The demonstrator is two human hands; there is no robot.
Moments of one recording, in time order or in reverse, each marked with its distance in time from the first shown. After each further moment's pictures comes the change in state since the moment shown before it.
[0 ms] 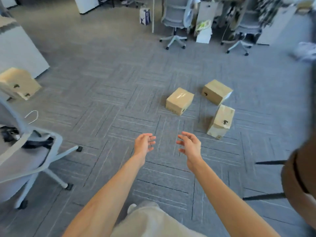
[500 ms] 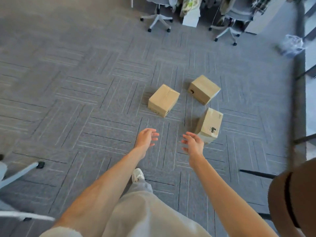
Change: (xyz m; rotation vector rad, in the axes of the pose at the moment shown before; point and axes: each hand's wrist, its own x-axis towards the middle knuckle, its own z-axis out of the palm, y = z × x) left_hand 0.252 0.071 0.166 0.195 -0.195 -0.143; right_hand 0.265 -0.087 0.024 -0.086 0.250 0.095
